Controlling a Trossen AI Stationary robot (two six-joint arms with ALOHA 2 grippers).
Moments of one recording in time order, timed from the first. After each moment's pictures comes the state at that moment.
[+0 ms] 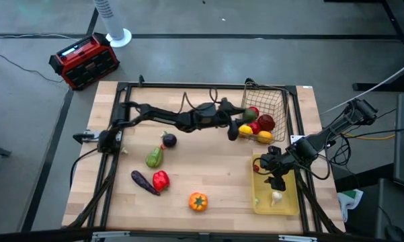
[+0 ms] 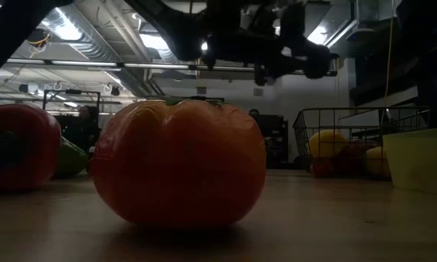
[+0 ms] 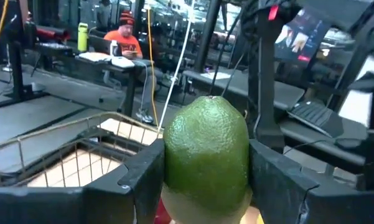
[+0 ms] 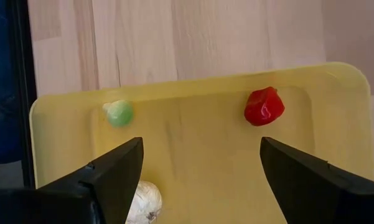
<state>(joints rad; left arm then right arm) 0.14 2.11 1.44 0.69 -0.10 -0.21 0.58 1.08 0.78 -0.83 0.00 0.70</state>
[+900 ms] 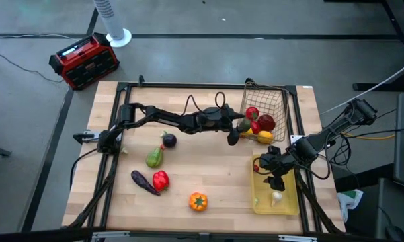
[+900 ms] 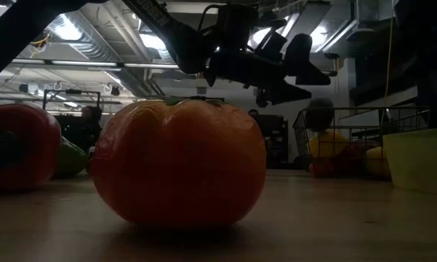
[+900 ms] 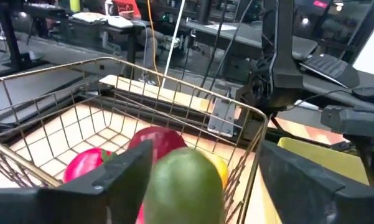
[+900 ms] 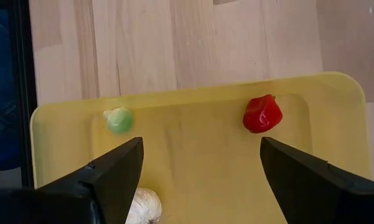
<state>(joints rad) 0.14 2.18 1.45 0.59 -0.07 -0.18 0.58 1.08 0.78 -0.81 0.02 0.70</state>
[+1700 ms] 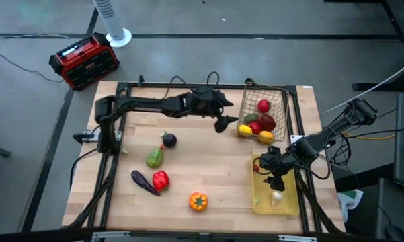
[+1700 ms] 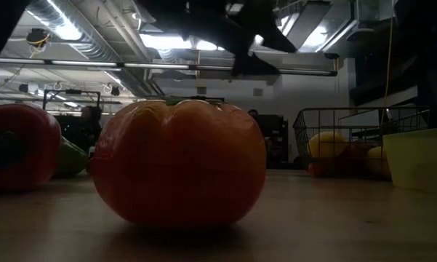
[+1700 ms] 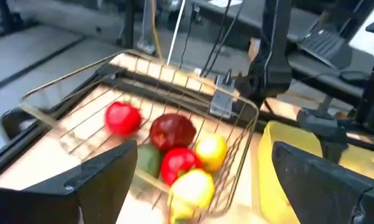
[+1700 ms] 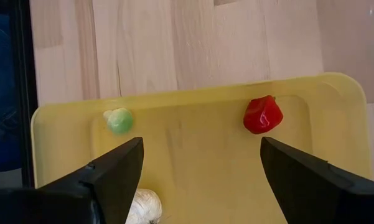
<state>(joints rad) 0.22 1.88 1.45 0.09 0.05 -0.19 0.58 1.08 0.78 -0.81 0.02 0.70</state>
